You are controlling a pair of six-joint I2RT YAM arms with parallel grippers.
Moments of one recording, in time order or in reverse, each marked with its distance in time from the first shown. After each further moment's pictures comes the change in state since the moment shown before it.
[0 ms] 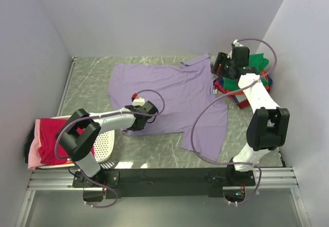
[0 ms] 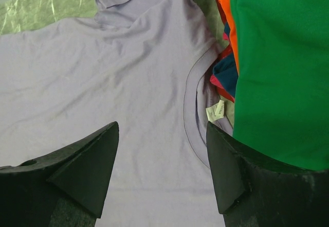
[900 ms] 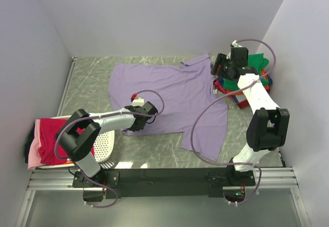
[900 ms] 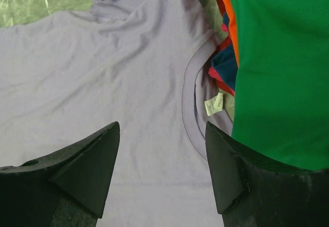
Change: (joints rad) left arm 0.000 -0.003 -0.011 0.009 -0.003 -0.011; right arm 0.015 -0.004 0.000 -0.030 0.019 0.000
